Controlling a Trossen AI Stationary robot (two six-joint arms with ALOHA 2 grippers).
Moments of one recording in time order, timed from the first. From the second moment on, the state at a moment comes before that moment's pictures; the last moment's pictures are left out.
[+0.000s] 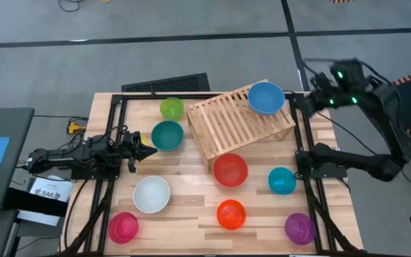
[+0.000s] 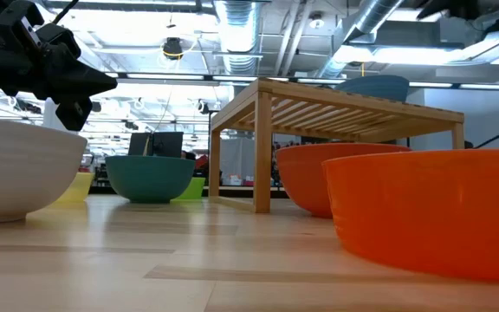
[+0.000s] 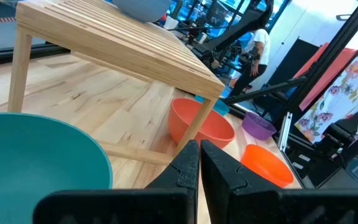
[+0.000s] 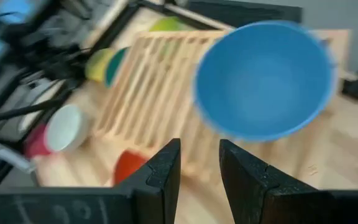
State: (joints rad) left arm 0.07 0.01 0.01 0.03 -0.03 -0.46; right arm -0.88 0.89 1.49 -1.33 -0.40 0.25
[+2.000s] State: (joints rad) left arm 0.07 0.01 0.01 0.03 -0.04 -0.48; right arm 0.61 1.18 0.72 -0.79 -0.04 1.42
